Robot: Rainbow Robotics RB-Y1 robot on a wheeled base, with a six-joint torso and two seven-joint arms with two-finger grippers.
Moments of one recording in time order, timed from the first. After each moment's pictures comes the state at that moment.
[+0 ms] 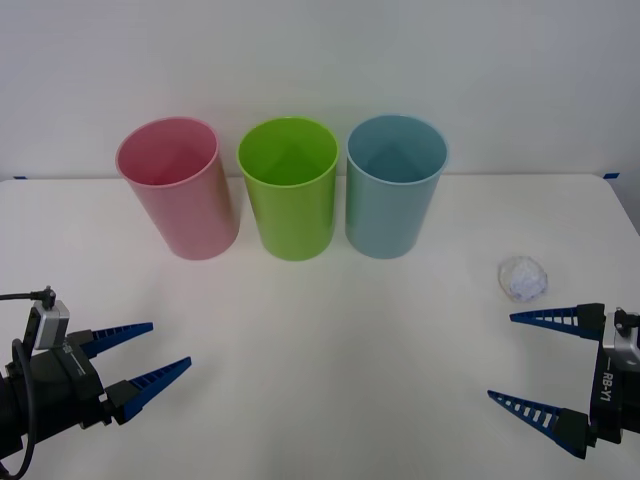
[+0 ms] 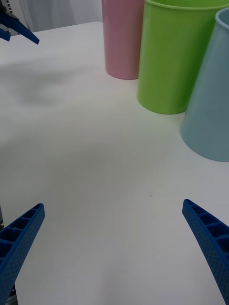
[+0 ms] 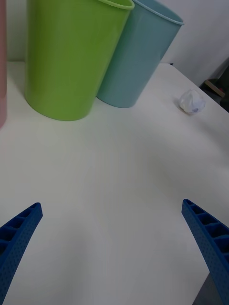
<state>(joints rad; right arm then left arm) 0.25 -0.40 -0.46 -1.99 1.56 -1.48 -0.21 0.38 0.50 0.25 -1.94 -1.42 -1.07 0.59</state>
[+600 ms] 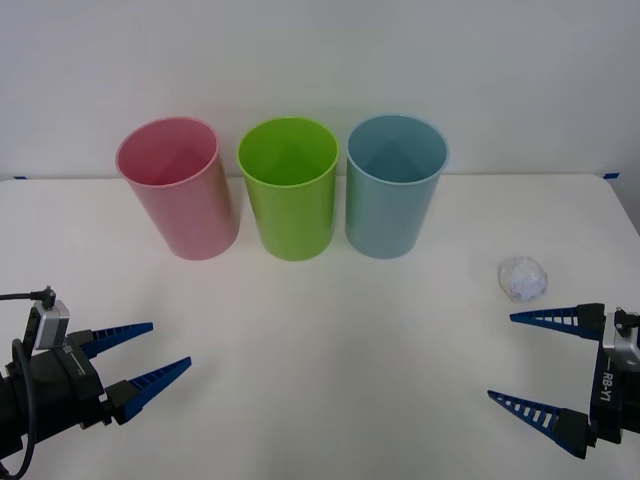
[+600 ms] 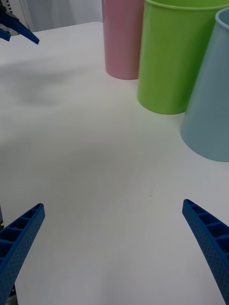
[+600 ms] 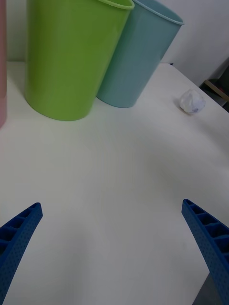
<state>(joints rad) 0.25 -0.40 -0.46 -1.99 1.56 -1.48 -0.21 0.38 0.50 0.25 -1.94 -1.42 -1.07 0.59</state>
